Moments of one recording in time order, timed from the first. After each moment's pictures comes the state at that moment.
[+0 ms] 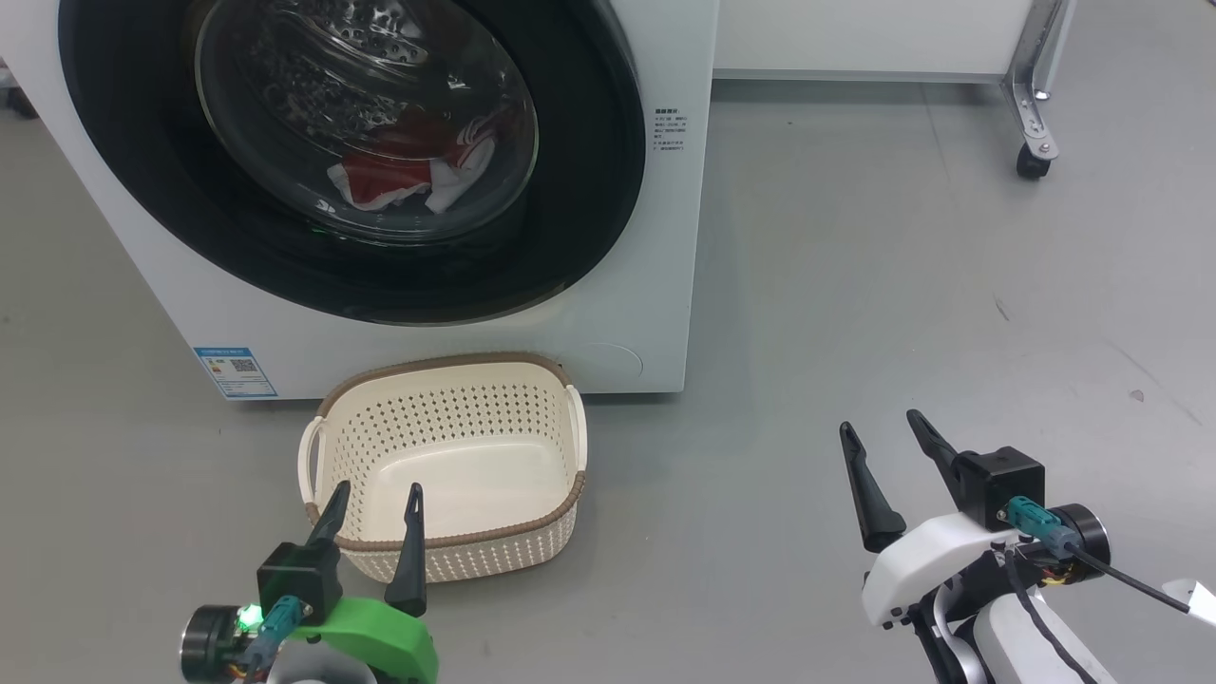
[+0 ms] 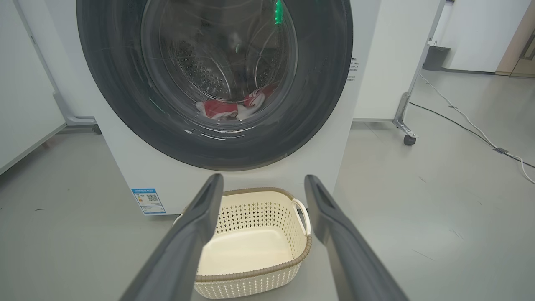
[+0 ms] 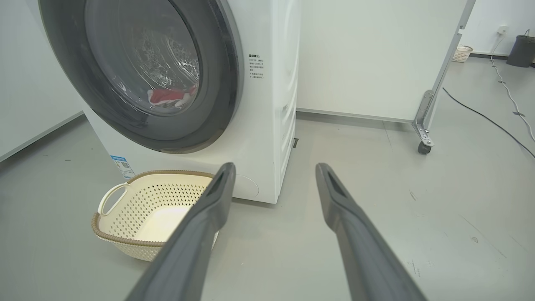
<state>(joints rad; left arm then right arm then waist) -0.11 0.04 -0.29 0.41 -0.33 0.10 -0.25 -0.12 -0.14 0.34 0.27 0.34 -0.08 -0.11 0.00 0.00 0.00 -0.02</state>
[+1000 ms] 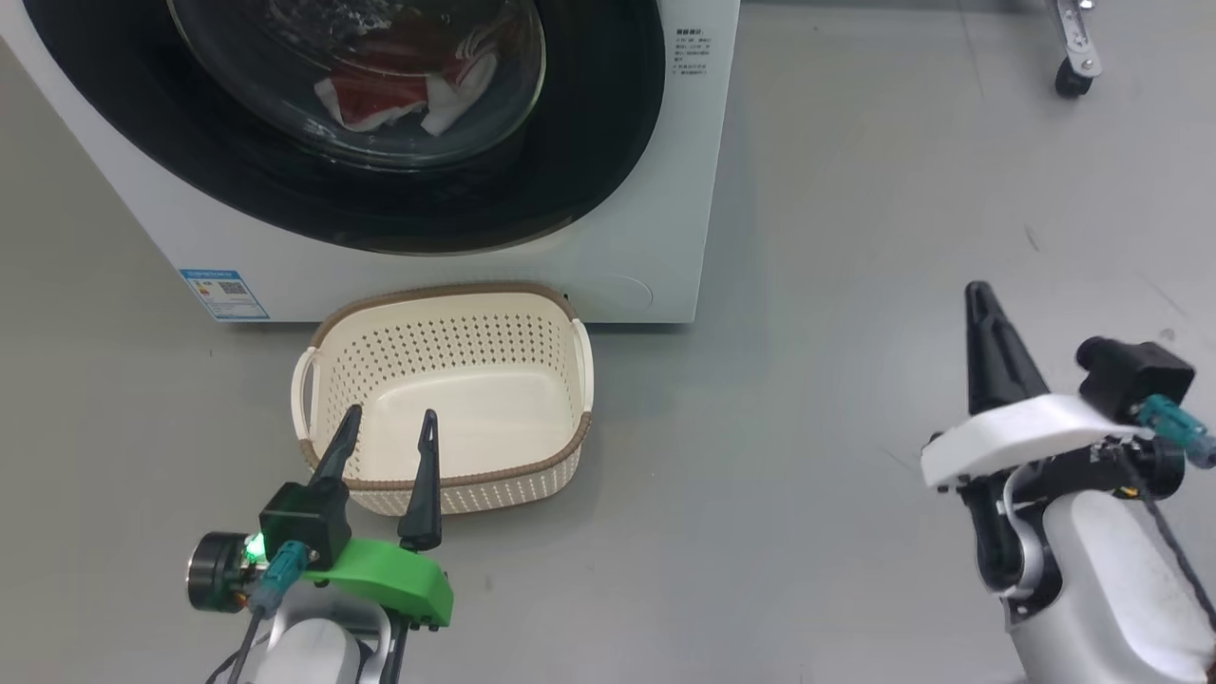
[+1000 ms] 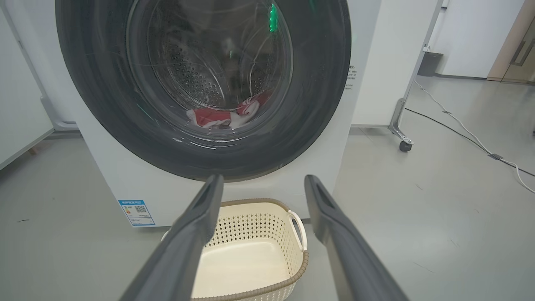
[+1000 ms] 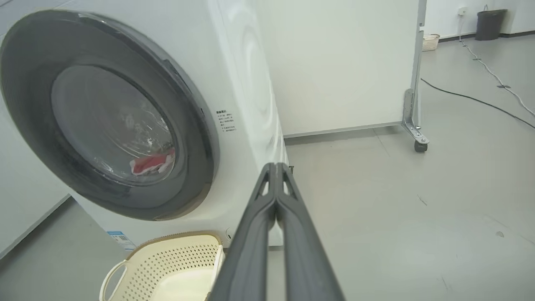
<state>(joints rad) -0.18 0.04 -0.31 0.34 -0.33 0.11 -0.25 -0.22 -0.14 0.22 0.18 0.50 -0.03 -0.12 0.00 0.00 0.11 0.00</state>
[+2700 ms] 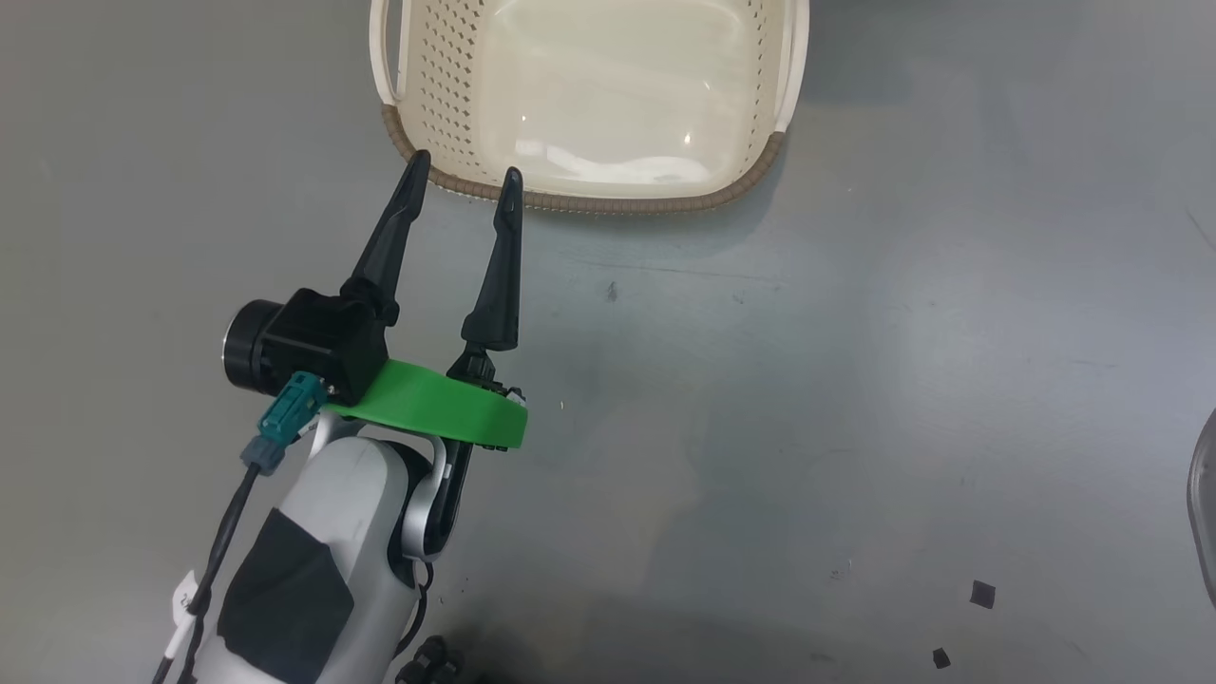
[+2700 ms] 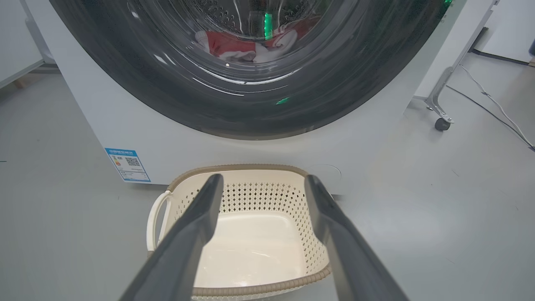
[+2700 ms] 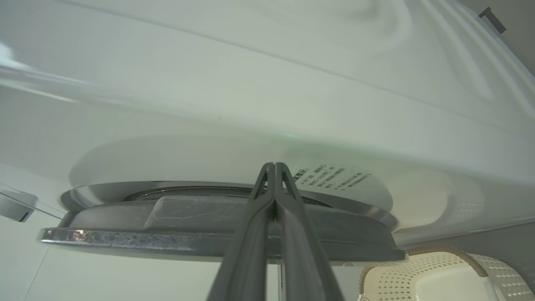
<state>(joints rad) -0.49 0.03 -0.45 0.15 -0.45 0.12 -0.25 -1.19 -0.15 -0.11 0.28 1.23 -0.12 0.47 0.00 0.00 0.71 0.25</state>
